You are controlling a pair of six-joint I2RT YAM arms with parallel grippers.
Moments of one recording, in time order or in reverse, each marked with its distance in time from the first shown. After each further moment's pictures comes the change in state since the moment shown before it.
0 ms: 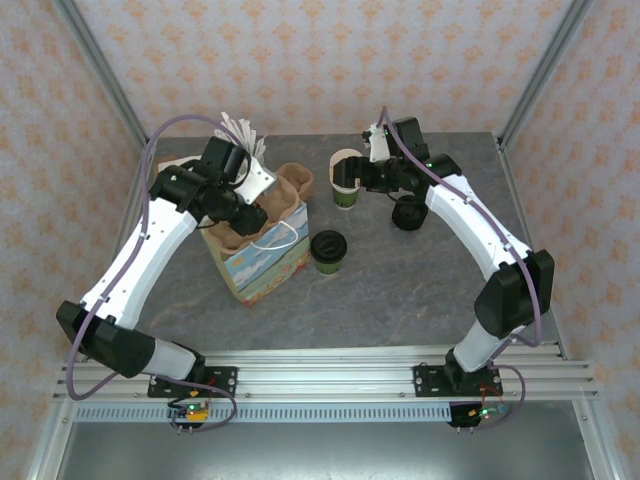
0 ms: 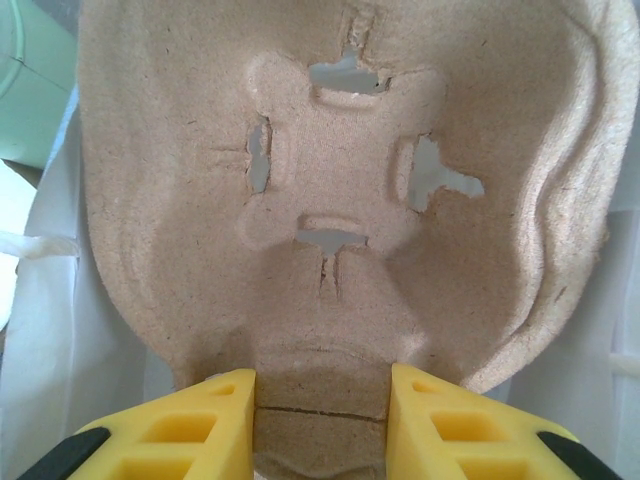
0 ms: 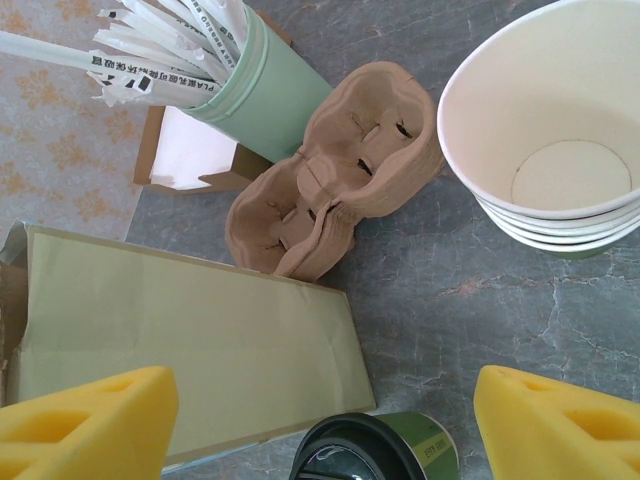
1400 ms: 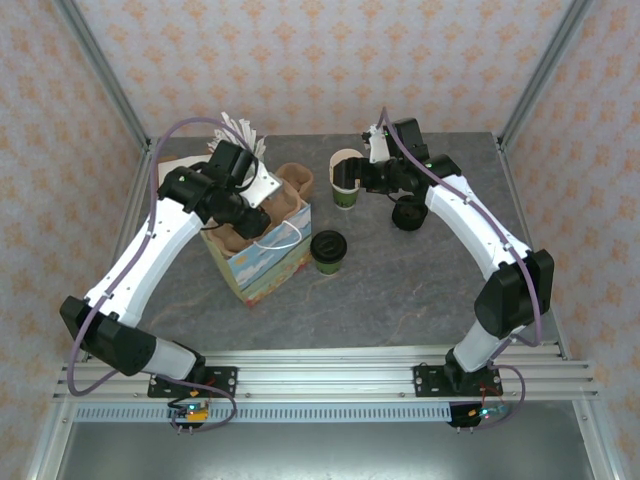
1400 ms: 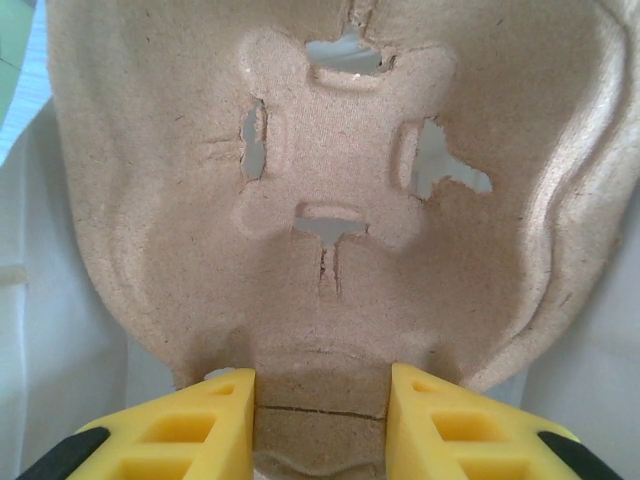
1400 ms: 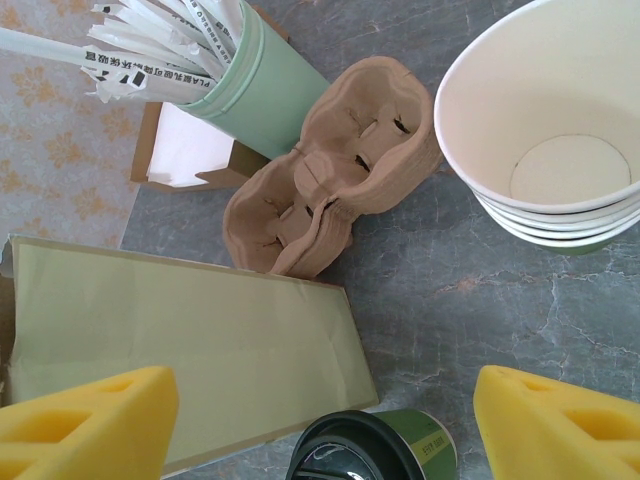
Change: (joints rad) left arm -0.033 0.004 -0.027 0.003 -0.035 0.009; right arm 0.000 0.000 -0.007 0.000 0.000 0.000
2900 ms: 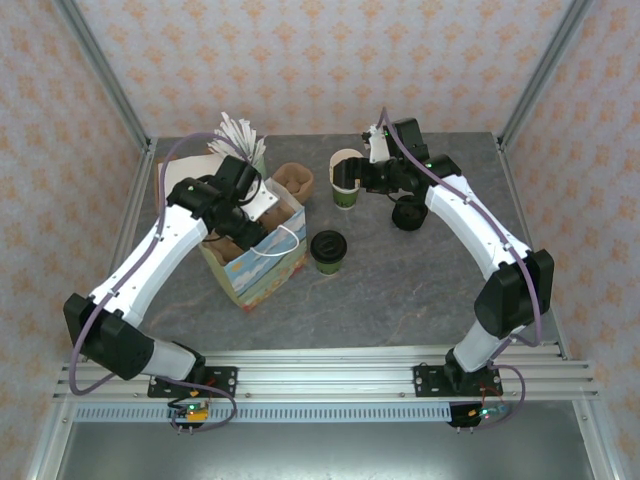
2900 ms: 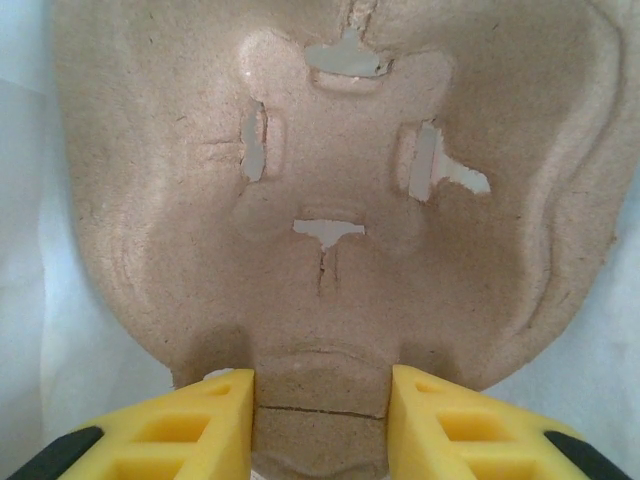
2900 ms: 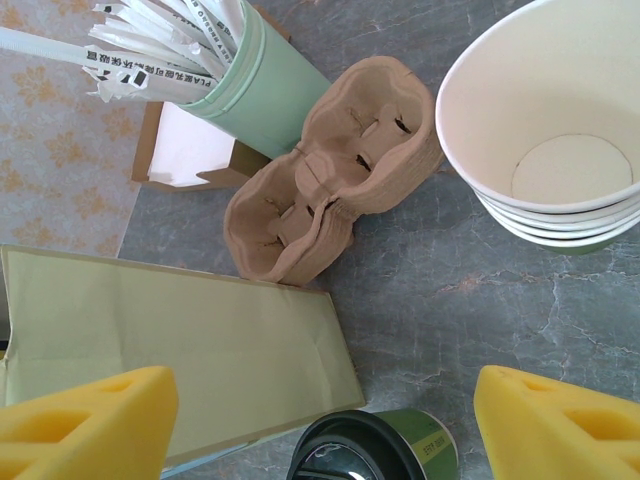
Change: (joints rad) left arm 0.000 -0.008 -0.144 0.038 -0.040 -0.029; right arm 0.000 0.000 0.000 0.000 -0.003 0.000
